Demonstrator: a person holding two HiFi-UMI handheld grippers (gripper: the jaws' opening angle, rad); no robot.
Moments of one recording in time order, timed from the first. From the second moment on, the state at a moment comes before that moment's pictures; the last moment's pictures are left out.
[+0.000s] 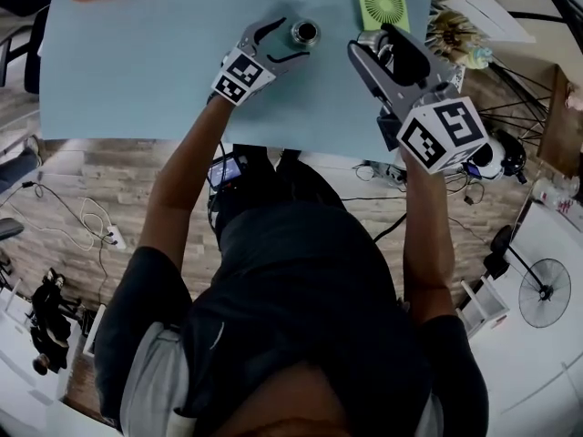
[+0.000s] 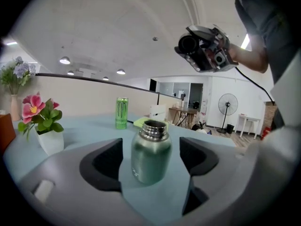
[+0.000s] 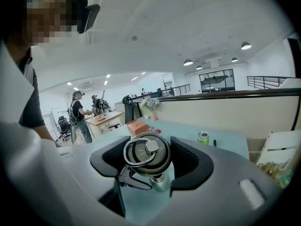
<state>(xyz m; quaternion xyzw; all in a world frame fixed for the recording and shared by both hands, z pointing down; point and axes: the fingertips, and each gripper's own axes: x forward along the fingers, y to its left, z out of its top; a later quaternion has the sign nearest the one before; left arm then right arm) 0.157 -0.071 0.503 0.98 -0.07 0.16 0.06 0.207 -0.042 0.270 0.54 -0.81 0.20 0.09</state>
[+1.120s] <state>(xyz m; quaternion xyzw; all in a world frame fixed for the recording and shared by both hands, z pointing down) 0.187 -0.070 0.535 0.98 -0.05 0.16 0.04 0.167 -0.083 0.396 0.48 -0.83 0.20 0.23</state>
